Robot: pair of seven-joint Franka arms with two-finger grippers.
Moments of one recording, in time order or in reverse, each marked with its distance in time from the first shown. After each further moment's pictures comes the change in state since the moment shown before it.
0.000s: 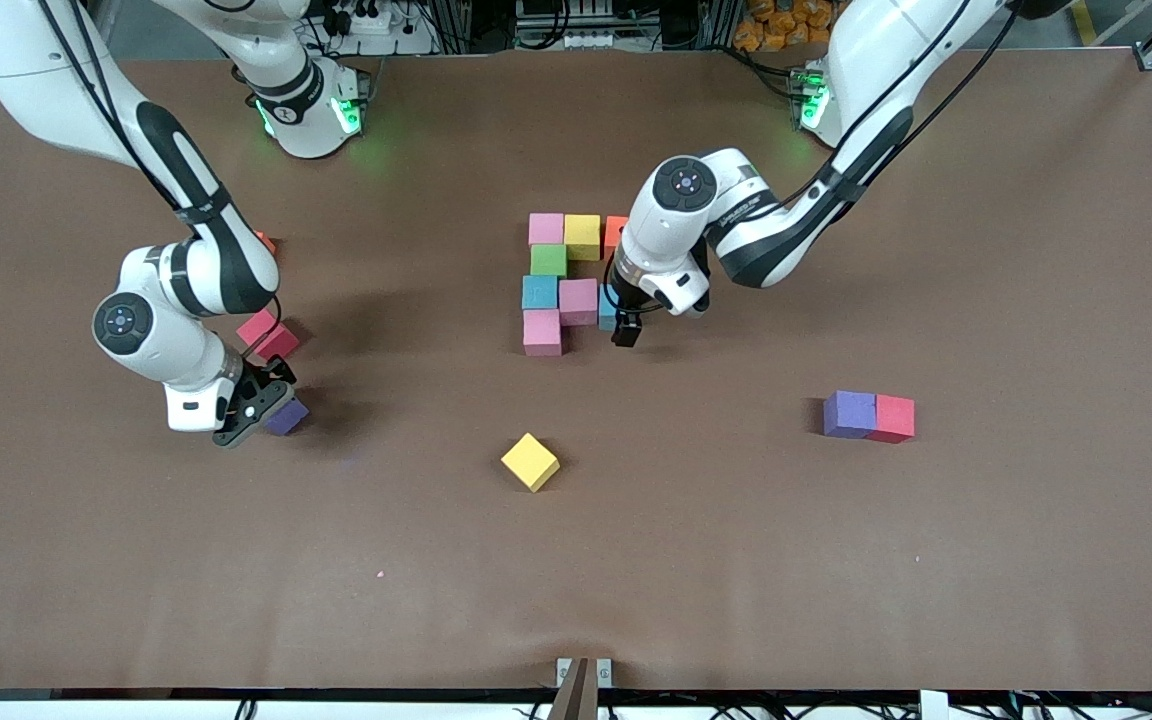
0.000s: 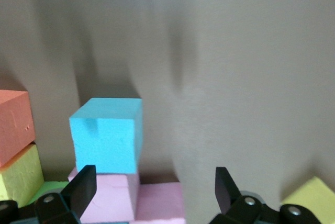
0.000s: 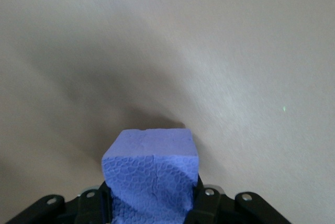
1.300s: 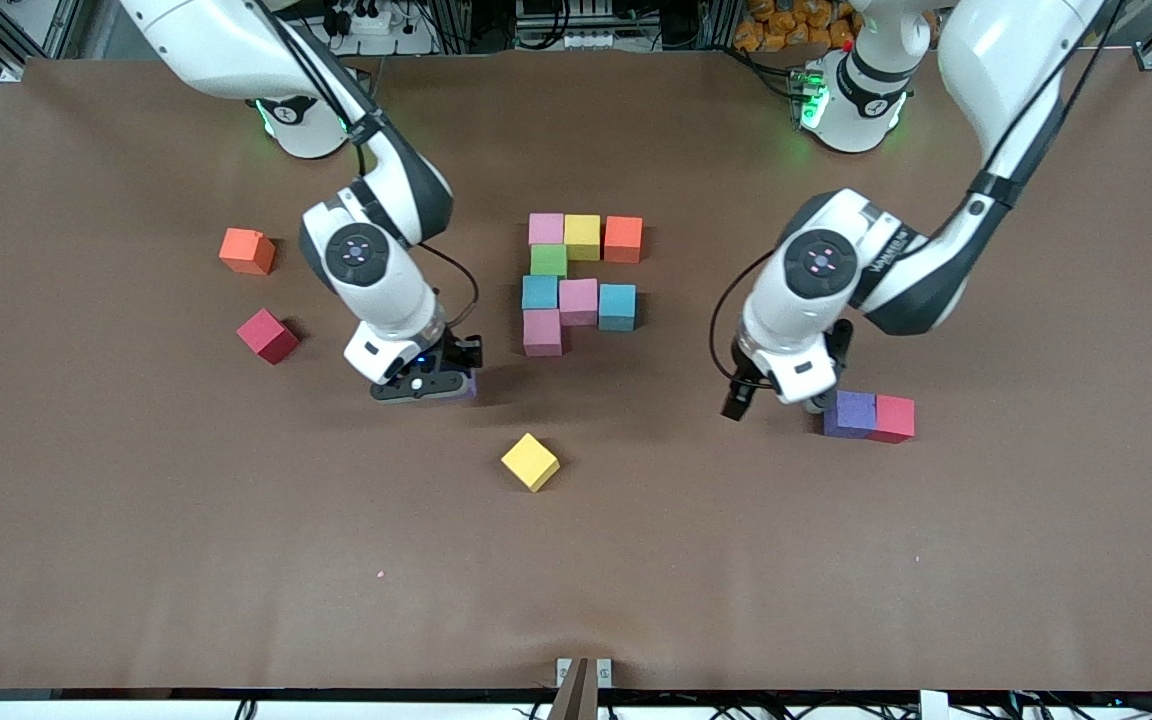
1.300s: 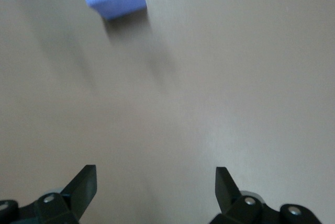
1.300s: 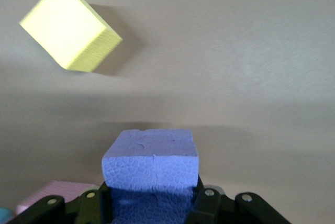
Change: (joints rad) left arm 0.268 -0.016 0.015 0.159 -0.003 -0.307 0.678; right arm 0.474 0.023 0.037 0.228 0.015 -0.145 1.209
